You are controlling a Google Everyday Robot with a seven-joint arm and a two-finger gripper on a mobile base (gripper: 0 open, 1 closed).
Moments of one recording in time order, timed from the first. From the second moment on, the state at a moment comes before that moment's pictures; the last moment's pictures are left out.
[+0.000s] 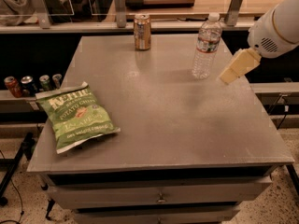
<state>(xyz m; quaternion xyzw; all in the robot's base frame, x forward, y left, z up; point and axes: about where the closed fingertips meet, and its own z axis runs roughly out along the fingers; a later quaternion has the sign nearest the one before) 0.572 -0.239 0.944 -0.43 0.84 -0.02 0.32</state>
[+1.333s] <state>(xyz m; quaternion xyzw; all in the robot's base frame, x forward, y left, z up) 0.626 -0.239 0.928 -0.32 0.84 0.05 0.44</state>
